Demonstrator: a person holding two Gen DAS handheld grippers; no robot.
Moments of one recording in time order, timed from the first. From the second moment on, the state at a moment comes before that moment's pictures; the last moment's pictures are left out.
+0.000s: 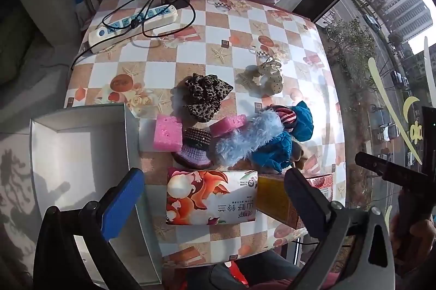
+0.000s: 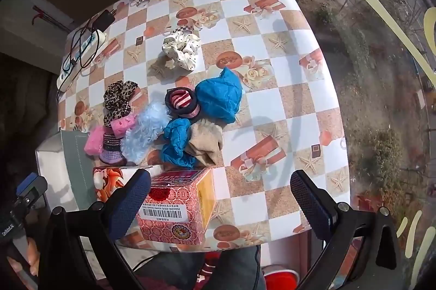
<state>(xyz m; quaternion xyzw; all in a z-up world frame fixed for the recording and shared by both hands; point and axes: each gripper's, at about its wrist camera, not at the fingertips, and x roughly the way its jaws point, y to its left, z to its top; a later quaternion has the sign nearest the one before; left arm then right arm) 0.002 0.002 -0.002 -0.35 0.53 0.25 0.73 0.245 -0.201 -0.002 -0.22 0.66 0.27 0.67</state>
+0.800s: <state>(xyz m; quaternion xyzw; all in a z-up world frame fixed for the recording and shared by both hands) 0.097 0.066 -0.104 -0.29 0.60 0.27 0.69 0.319 -0.182 -0.096 -0.22 0.70 0.22 0.65</state>
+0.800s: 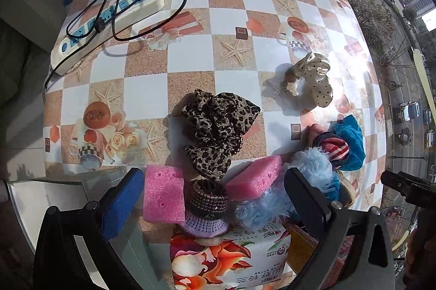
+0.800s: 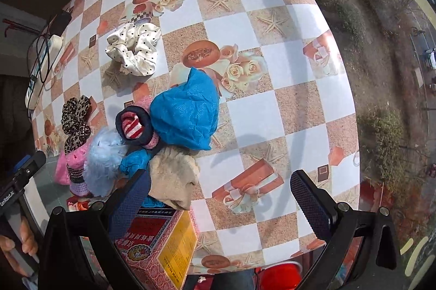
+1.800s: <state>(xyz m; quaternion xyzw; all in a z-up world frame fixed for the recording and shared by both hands) 0.165 0.090 -0.231 -0.31 0.64 0.28 0.64 0.365 -0.225 -0.204 -0.19 0.75 0.16 0.62</state>
